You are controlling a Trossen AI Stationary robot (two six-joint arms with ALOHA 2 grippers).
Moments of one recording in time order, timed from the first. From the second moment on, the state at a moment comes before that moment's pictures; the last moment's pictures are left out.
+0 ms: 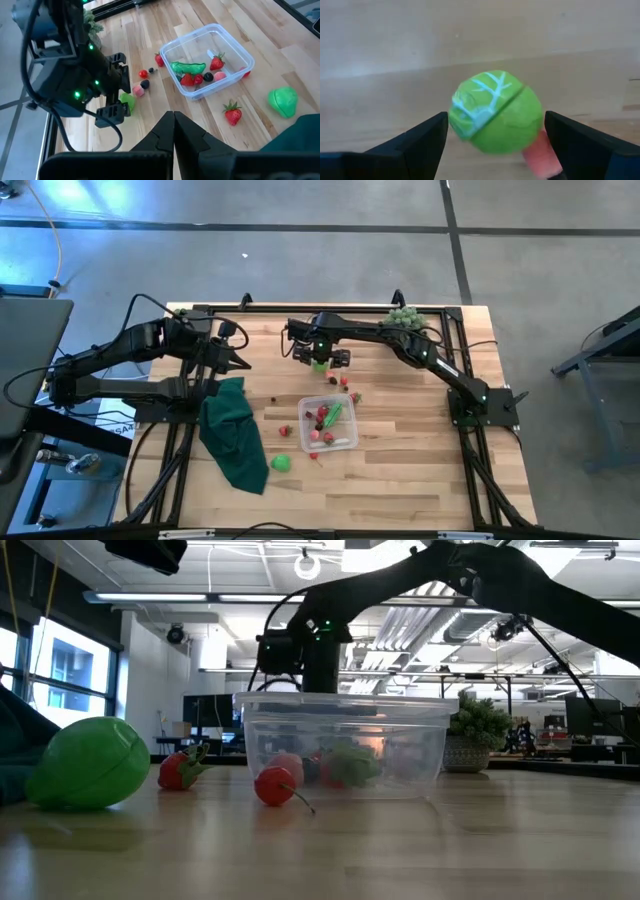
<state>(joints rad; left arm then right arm) 0.42 0.78 0.97 -0.86 0.27 0.52 -0.30 2.50 2.24 -1.21 -0.08 1.38</state>
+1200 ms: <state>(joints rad) 0.42 0.78 0.97 -0.86 0.27 0.52 -0.31 2.51 2.24 -1.21 -0.02 1.46</state>
